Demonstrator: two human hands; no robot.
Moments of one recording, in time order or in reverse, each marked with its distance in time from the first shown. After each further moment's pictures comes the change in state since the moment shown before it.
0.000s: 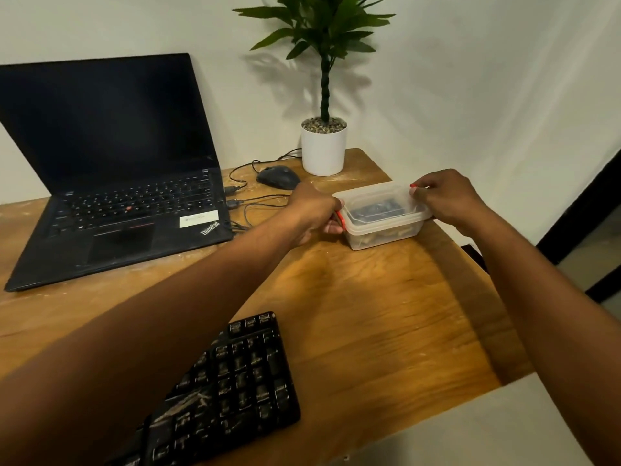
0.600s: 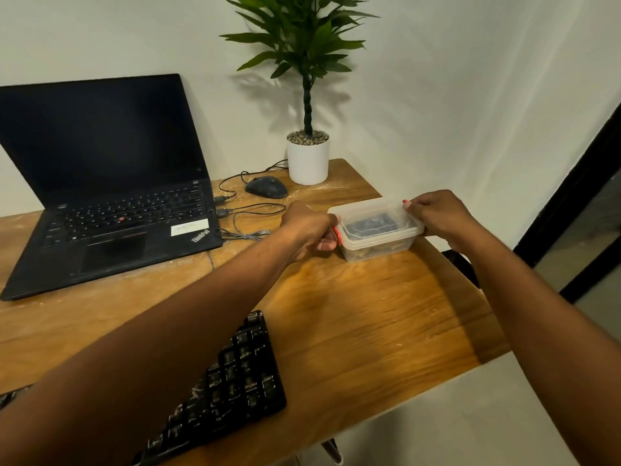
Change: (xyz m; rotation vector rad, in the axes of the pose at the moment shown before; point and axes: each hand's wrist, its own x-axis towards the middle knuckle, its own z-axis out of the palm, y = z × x) left_hand -0.026 -0.007 0.019 -0.021 0.009 -0.024; right_hand -0.025 0.025 -0.015 0.250 -0.031 0.146
